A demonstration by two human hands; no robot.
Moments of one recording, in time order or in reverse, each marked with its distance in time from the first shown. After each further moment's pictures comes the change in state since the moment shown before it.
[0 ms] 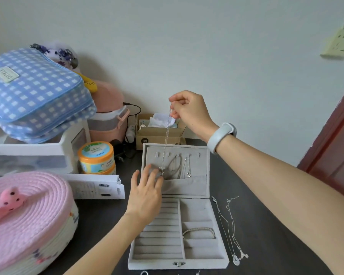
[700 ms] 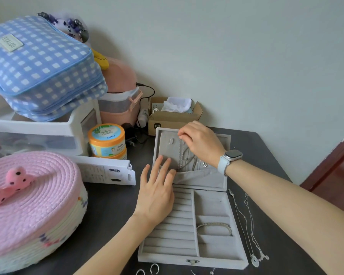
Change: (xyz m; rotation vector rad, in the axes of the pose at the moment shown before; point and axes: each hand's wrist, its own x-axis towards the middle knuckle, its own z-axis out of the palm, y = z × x) left_hand -0.019 0.002 0.022 -0.122 0.106 -0.042; right_hand -0.029 0.115 0.031 -0.643 -0.193 -0.521
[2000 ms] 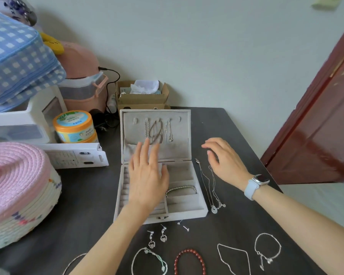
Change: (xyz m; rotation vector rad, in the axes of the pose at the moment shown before) left_hand -0.011 0.070 -0.038 -0.298 -0.030 -0.213; right_hand -0.171 0.019 -0.067 -0.064 -0.090 0.399
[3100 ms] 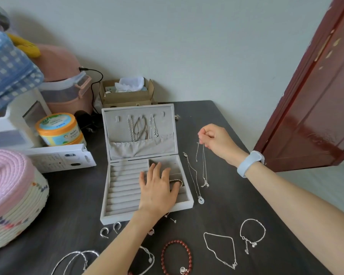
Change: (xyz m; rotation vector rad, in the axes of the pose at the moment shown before) left_hand -0.031 0.039 0.037 0.142 -0.508 -0.062; right_hand 0.012 0.005 -0.032 0.586 -0.085 0.464
